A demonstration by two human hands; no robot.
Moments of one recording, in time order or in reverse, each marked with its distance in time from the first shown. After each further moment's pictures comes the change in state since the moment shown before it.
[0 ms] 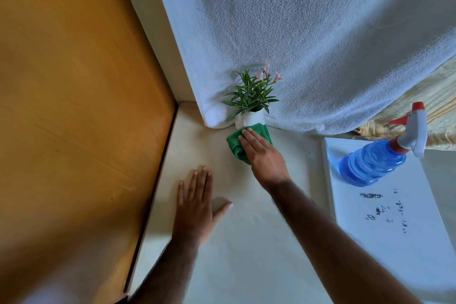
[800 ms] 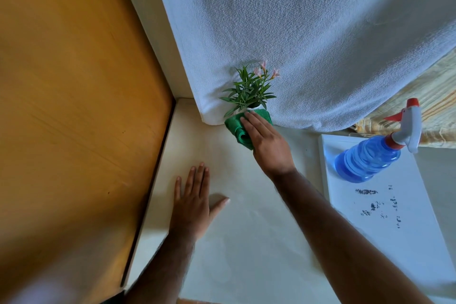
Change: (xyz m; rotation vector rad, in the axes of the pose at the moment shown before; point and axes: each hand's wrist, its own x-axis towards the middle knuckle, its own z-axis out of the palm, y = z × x) left_hand 0.000 0.000 0.000 -0.007 -0.006 0.004; right_hand 0.012 0.007 -0.028 0.035 0.133 0.018
